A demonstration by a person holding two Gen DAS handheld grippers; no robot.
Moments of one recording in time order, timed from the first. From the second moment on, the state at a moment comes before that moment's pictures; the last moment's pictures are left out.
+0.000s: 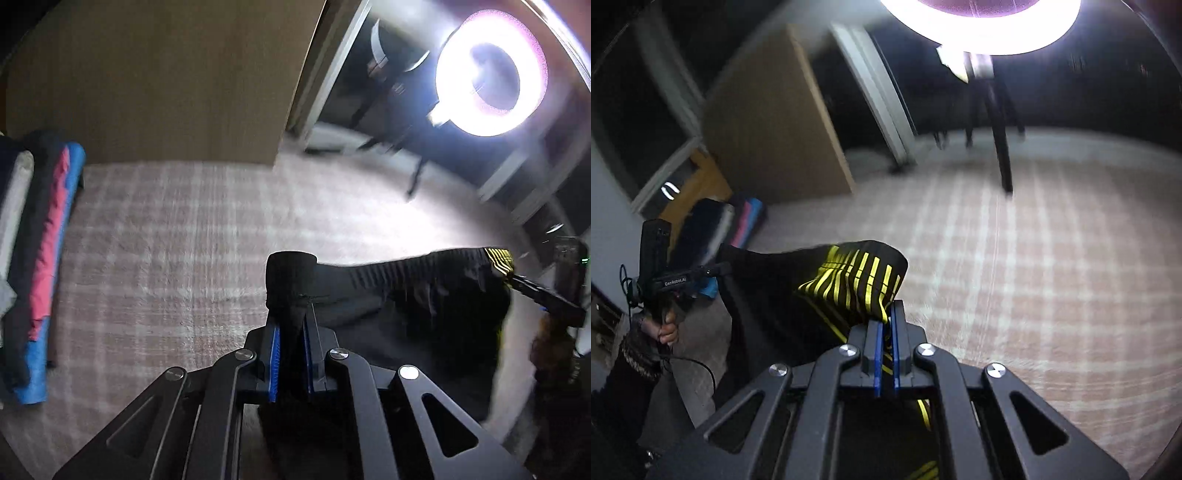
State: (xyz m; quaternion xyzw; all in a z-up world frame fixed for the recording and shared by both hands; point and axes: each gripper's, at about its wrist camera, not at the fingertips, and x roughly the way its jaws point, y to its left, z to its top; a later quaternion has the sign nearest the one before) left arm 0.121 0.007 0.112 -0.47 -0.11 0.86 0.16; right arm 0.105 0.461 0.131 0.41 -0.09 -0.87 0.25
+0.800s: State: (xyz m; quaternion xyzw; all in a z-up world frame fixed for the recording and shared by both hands) left arm 0.174 0.014 0.042 -0.52 -0.03 0.83 0.19; right arm 0.203 0.468 0.100 0.47 -0.02 -0.85 0.26
